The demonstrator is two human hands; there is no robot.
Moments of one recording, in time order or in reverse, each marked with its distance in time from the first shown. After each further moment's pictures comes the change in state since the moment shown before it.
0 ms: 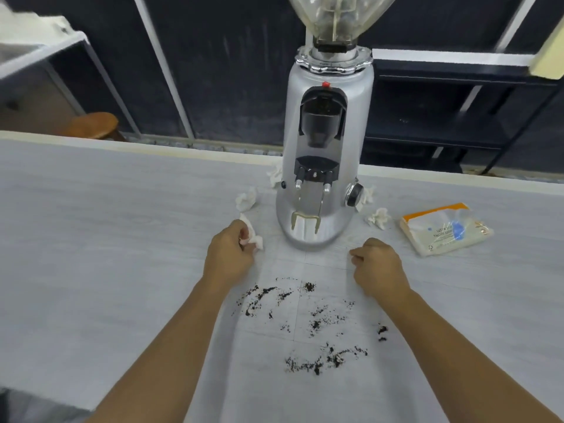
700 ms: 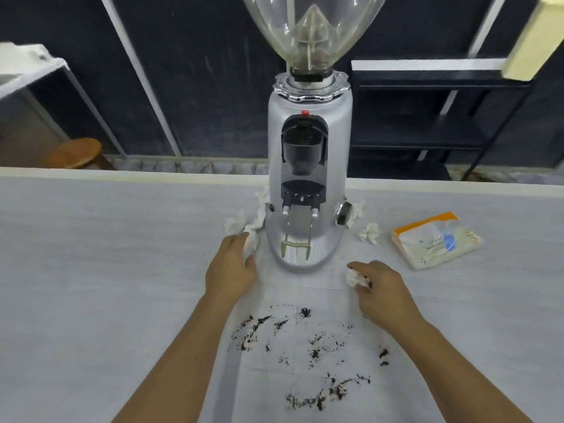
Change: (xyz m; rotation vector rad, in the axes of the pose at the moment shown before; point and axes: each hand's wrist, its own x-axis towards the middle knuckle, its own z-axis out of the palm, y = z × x) left_hand 0.027 0.021 0.008 0.167 -0.113 0.014; right_hand -0.018 -0.002 -0.022 0.230 -0.018 0.083
